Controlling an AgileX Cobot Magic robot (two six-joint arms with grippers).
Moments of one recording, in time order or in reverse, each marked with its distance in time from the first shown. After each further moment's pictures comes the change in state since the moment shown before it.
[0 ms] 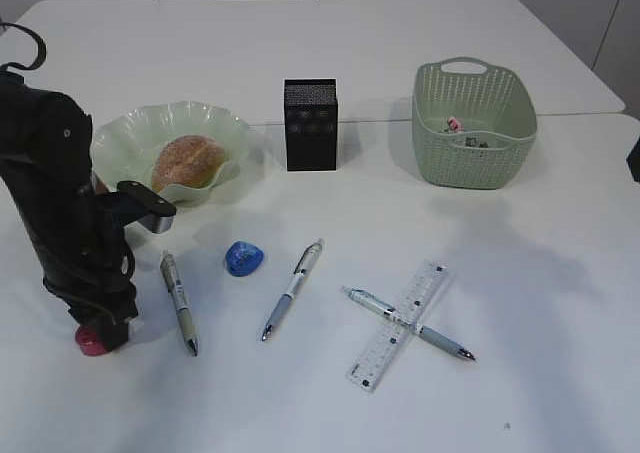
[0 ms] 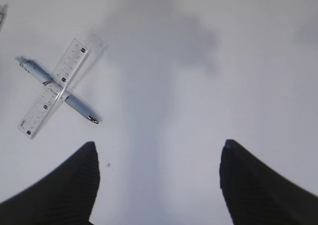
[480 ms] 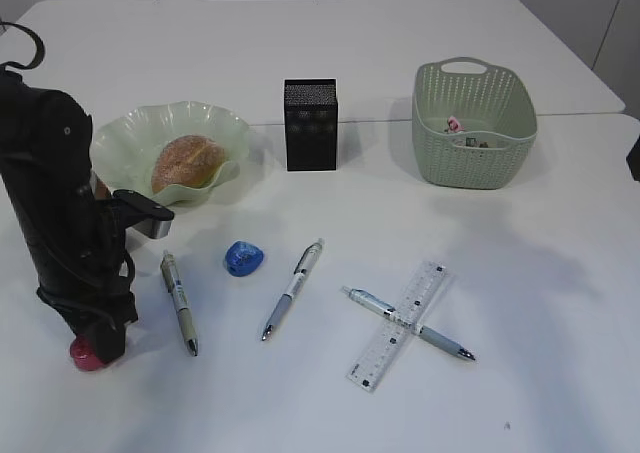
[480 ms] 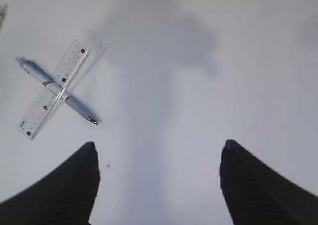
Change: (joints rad) left arm 0.000 0.000 -0.002 -0.032 0.069 -0.027; right arm 0.000 0.000 0.000 0.000 0.000 0.000
